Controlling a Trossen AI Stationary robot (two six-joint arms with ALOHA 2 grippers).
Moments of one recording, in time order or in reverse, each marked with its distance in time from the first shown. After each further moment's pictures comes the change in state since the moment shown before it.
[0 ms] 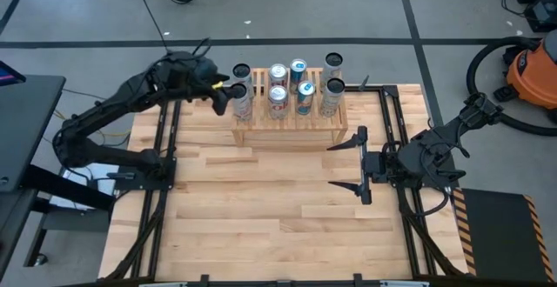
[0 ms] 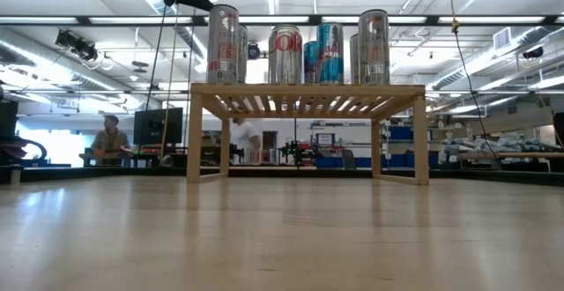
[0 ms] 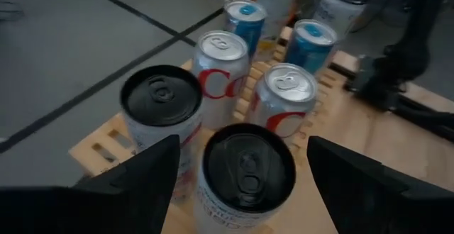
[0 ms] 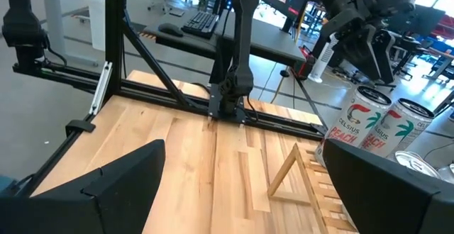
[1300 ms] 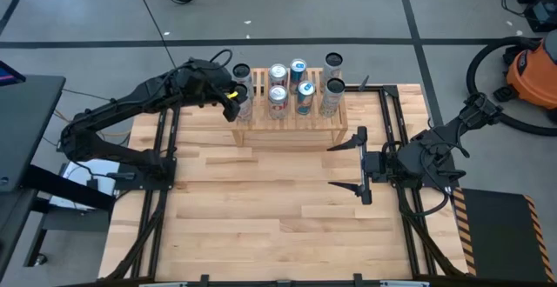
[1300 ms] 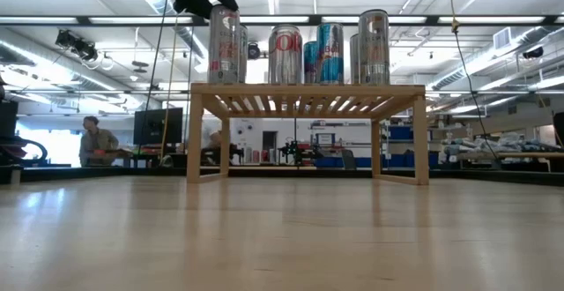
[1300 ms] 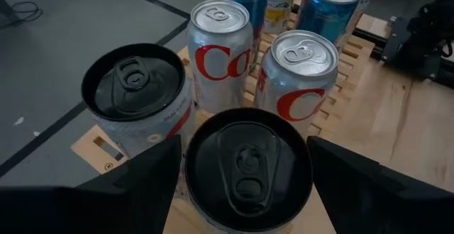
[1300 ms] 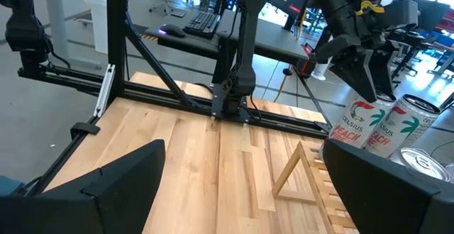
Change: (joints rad) left arm -0.087 0.085 0.000 -0.009 -0.133 0.045; right arm 0.000 0.000 0.000 -0.002 -0.007 0.026
